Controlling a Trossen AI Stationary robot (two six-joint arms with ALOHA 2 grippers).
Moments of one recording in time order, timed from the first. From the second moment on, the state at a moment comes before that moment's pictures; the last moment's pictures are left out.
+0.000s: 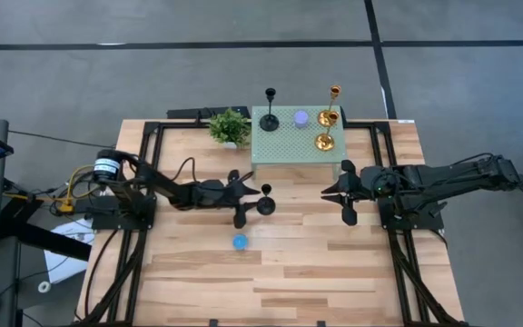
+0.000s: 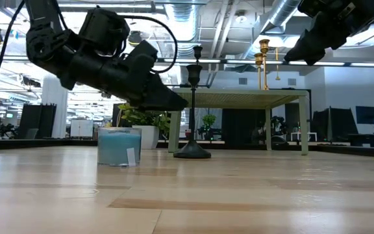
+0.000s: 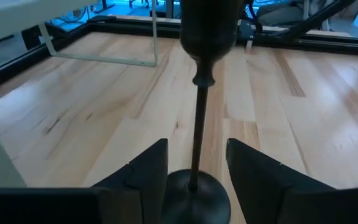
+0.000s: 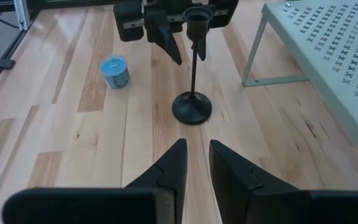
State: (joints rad) left arm -0.03 1.58 0.51 0.96 -0.17 -0.03; right arm 0.11 0.77 0.57 -0.36 0.16 0.12
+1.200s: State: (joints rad) left arm -0.03 1.75 0.60 0.96 -0.17 -0.04; right arm 0.11 0.77 0.57 -0.36 0.16 0.12
